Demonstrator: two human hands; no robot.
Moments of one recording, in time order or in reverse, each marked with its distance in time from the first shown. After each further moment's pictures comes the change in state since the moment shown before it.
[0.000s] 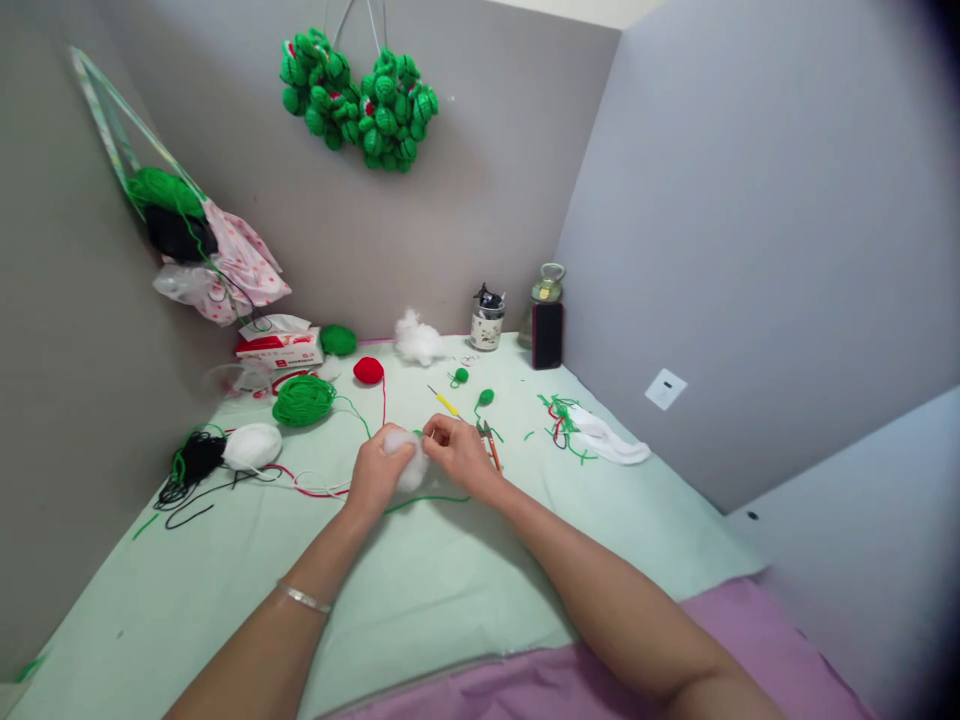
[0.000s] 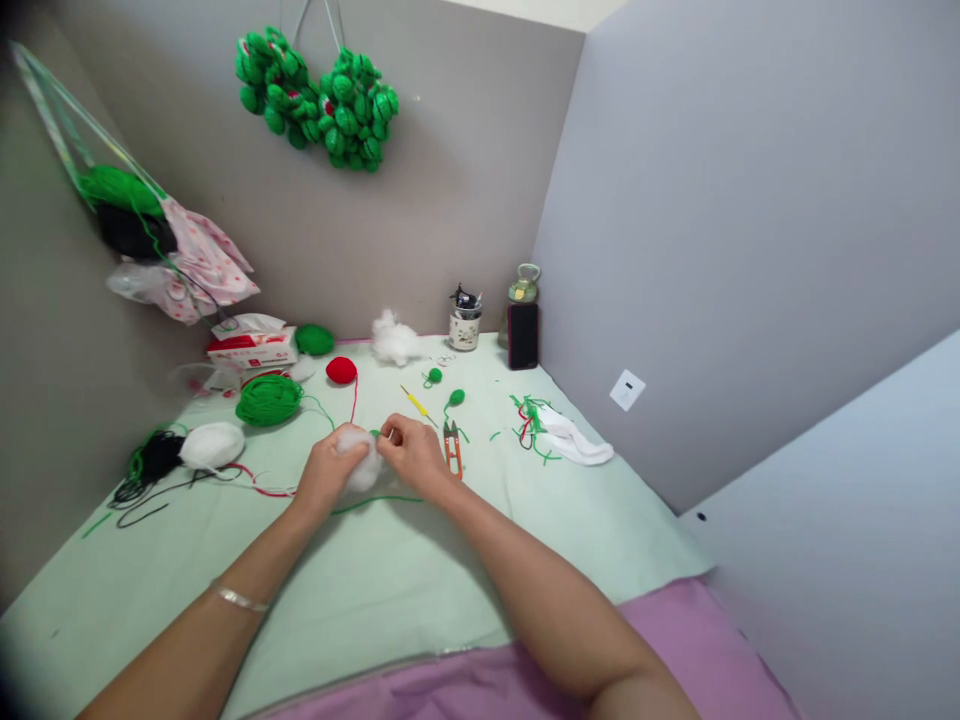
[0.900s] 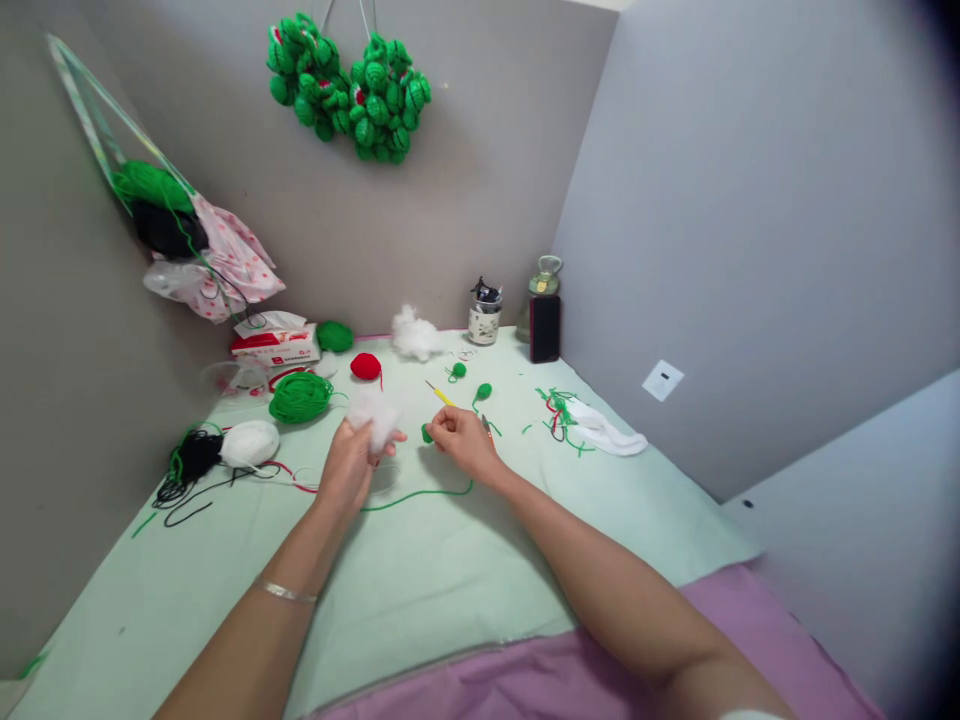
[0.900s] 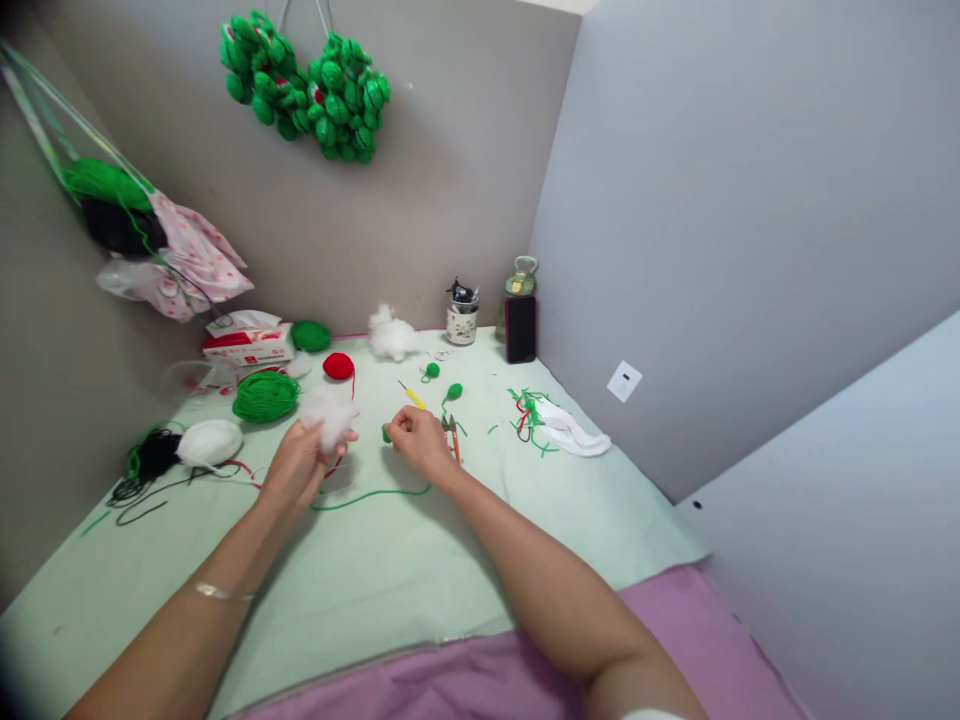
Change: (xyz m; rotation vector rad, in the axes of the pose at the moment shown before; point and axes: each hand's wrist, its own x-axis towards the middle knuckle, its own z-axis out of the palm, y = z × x) left_hand -0.001 0.012 -0.010 -0.399 0.019 0.132; right_hand 0.005 0.010 -0.003 0.070 0.054 0.150
